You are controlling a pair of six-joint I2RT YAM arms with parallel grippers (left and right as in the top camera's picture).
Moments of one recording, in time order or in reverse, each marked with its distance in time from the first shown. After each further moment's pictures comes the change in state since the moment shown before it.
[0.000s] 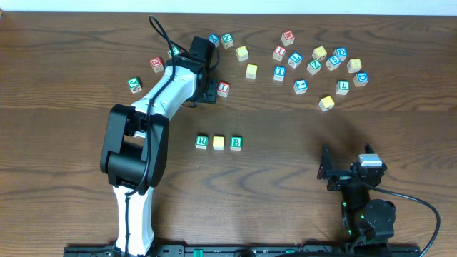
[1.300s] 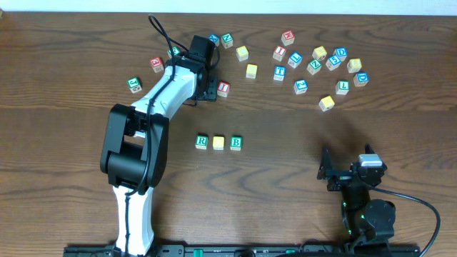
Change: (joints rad) left arm 0.000 0.000 0.000 0.029 0.000 0.003; right arm 0.000 0.000 0.000 0.000 0.000 0.000
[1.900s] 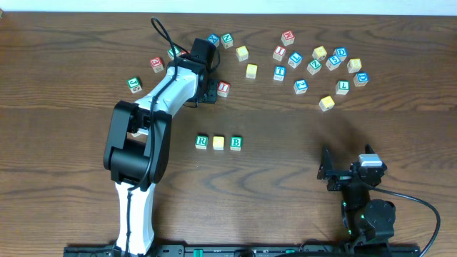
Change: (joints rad) left arm 0.000 0.037 0.002 0.006 0.000 0.000; right arm 0.000 0.000 0.000 0.000 0.000 0.000
